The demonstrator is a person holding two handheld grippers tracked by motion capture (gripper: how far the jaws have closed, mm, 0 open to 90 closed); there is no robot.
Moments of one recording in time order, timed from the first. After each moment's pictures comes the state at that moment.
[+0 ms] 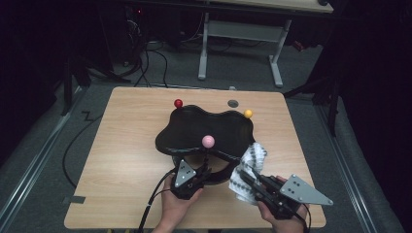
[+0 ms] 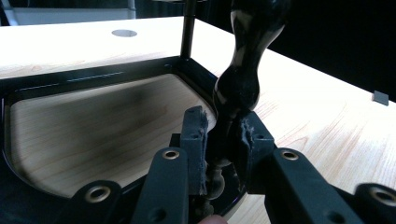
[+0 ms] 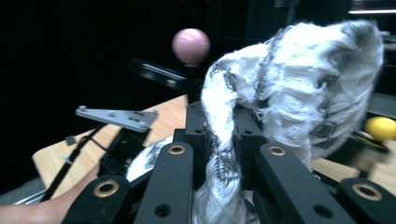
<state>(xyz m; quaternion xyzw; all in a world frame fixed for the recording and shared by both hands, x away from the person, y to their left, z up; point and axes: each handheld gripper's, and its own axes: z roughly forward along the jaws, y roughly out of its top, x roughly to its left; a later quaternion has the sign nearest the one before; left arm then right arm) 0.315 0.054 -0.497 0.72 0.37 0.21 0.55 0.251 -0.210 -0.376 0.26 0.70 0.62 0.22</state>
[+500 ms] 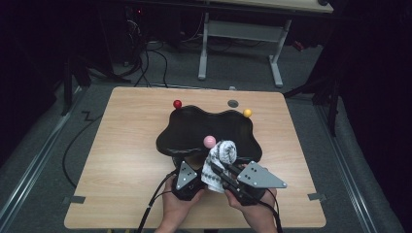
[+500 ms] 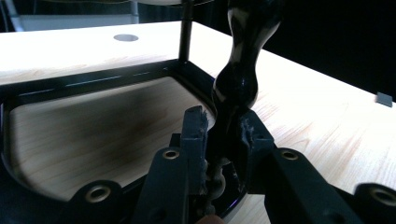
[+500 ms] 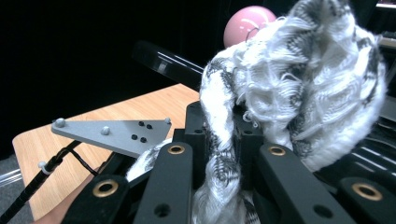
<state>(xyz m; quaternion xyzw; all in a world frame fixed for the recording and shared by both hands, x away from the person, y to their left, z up) 0.312 0.052 -0.499 0.71 0.37 0.22 0.55 0.274 -0.144 -0.376 0.24 0.74 0.58 0.24</state>
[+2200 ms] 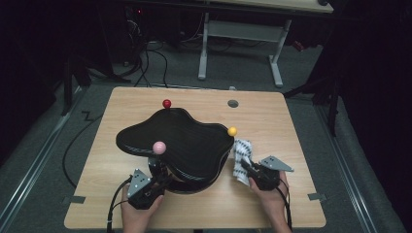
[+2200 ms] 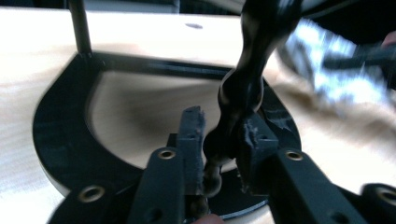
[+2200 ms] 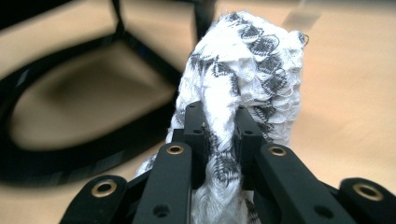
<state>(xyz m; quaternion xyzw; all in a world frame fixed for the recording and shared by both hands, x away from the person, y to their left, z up) 0.272 0.159 -0.493 0.67 0.44 0.23 0.55 0.356 -0.221 -0.494 0.42 0.75 0.47 0.21</state>
